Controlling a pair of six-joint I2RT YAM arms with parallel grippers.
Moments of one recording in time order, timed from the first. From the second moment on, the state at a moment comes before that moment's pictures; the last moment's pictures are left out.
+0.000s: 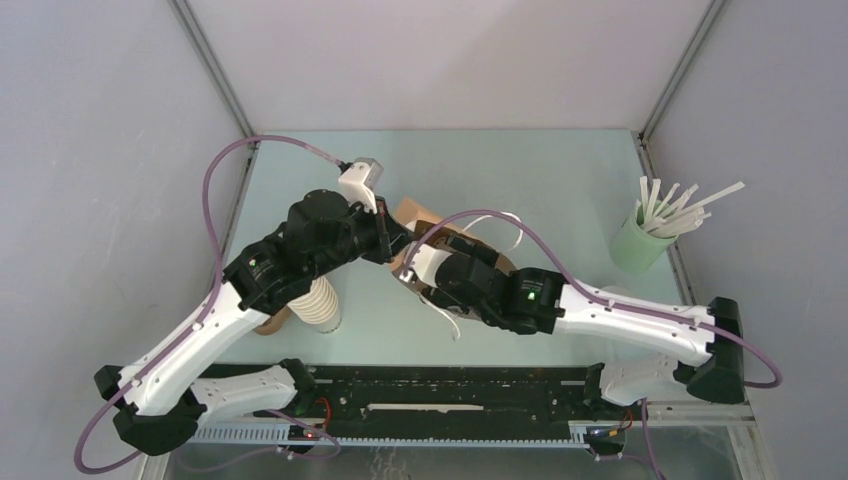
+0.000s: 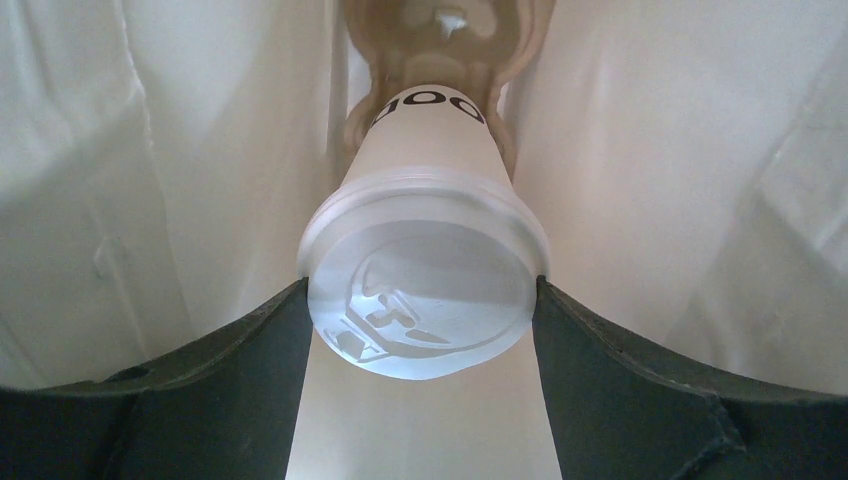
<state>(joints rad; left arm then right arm) -0.84 1.00 1.28 -0.66 -0.08 -0.51 1.25 1.33 1.20 -0.63 0.58 -0.29</state>
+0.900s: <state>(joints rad) -0.85 0.90 1.05 -0.66 -0.09 -0.54 1.31 1.34 1.21 -0.84 0.61 -0.25</state>
